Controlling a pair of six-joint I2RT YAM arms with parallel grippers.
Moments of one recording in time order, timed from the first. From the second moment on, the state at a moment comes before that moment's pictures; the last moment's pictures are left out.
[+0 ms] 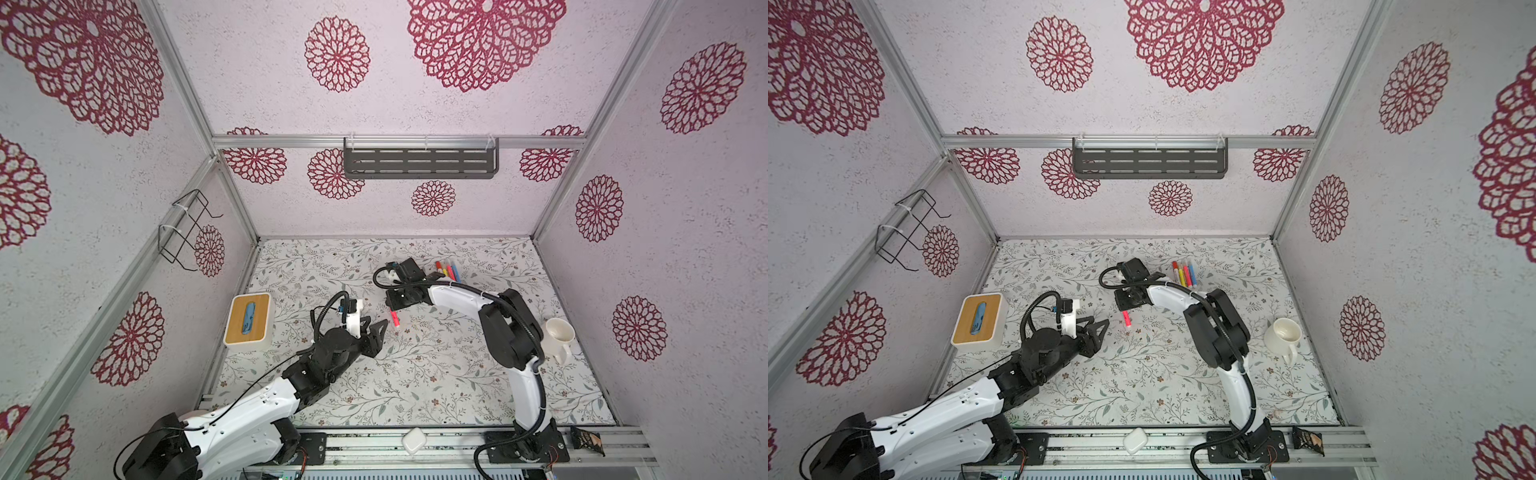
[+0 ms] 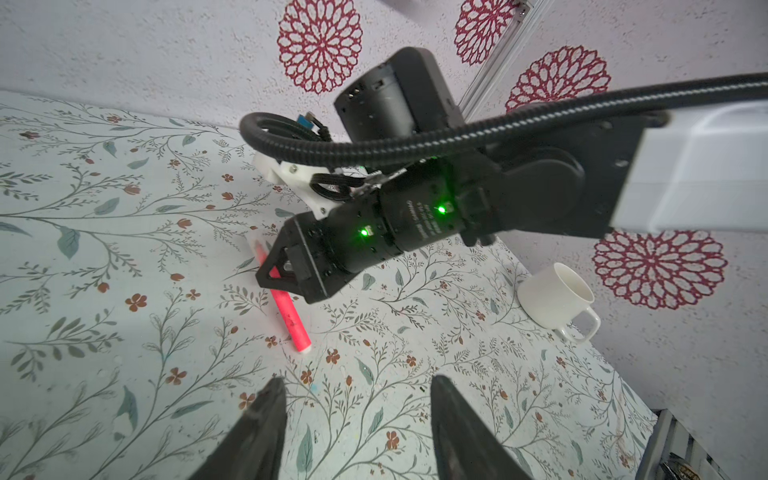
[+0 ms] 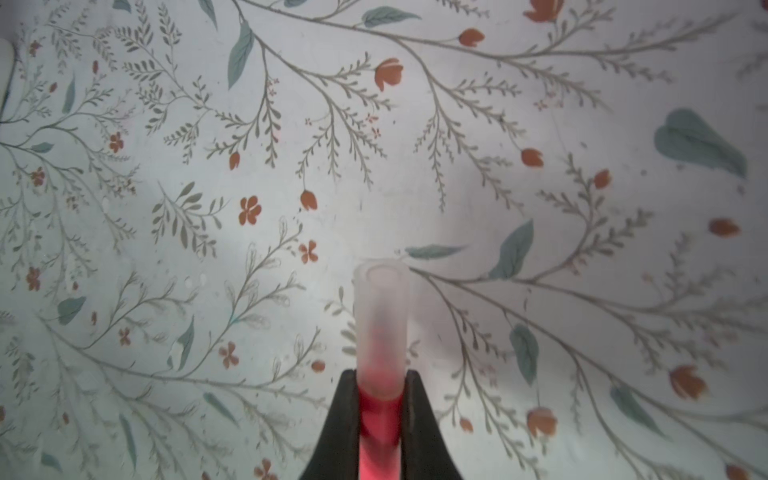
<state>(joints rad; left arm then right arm) -0.83 0.98 0.45 0.26 -0.23 -0.50 0.67 2.16 1.63 -0.45 -0.16 0.26</state>
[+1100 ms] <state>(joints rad) -0.83 0.86 0.43 0.19 -0.28 -0.51 0.39 2.33 1.90 -0.66 0.04 0.18</state>
